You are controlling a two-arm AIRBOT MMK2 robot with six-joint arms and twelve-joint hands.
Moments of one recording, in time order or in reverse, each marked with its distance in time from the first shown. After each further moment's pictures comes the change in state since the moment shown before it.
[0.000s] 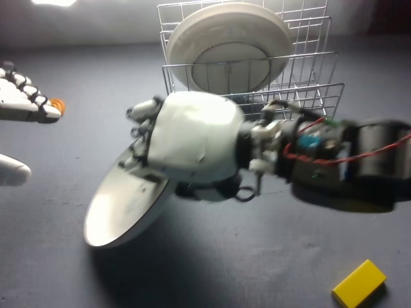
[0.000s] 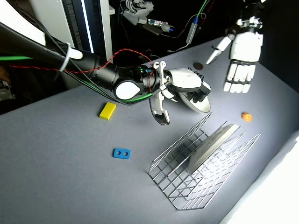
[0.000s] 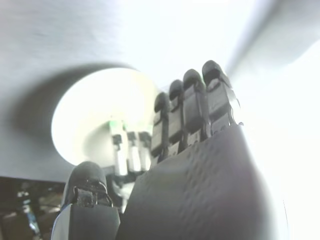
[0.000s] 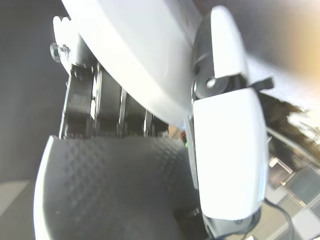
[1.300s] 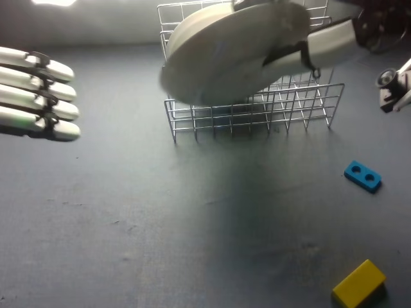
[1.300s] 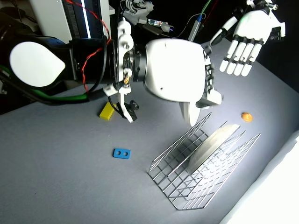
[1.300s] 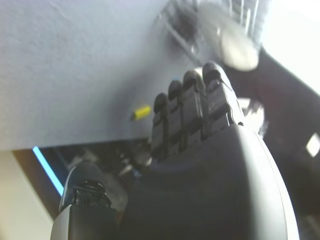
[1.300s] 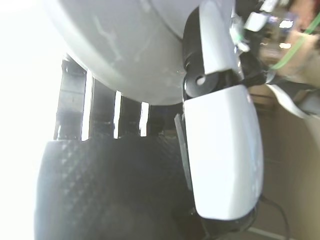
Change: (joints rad) left arm -0.332 0.013 0.104 0.465 -0.506 0.017; right arm 0.245 0.428 -0.084 -0.183 -0.073 0.998
